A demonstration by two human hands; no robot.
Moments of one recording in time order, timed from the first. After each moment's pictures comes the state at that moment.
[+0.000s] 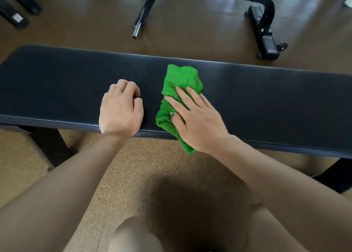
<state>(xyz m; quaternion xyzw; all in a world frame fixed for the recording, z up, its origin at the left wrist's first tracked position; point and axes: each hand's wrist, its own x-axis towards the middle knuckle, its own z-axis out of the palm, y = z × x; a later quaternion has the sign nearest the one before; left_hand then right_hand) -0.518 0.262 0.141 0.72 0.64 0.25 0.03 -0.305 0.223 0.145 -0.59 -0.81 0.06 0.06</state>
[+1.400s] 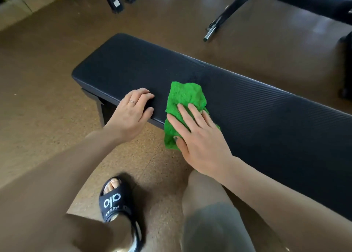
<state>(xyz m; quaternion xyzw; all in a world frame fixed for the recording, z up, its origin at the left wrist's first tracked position) -0.640 0.221 0.144 0.70 0.69 0.13 0.08 -0.389 0.235 0.145 -0.36 -0.93 0.04 0.03</state>
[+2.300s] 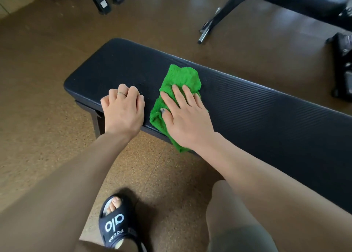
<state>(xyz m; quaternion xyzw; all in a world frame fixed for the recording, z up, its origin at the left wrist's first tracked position) -0.674 0.269 0.126 0.57 0.80 0.17 -0.05 -0.489 0.300 0.142 -0.46 -0.88 0.06 0.06</state>
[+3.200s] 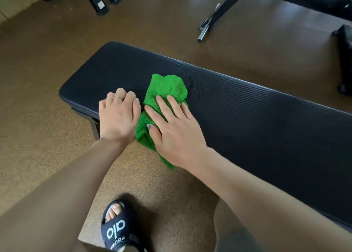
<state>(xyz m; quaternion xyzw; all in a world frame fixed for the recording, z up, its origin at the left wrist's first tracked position) -0.688 0.277 0.123 0.62 0.77 0.12 -0.10 -0.500 0.283 0.136 -0.42 -0.90 0.09 0.10</state>
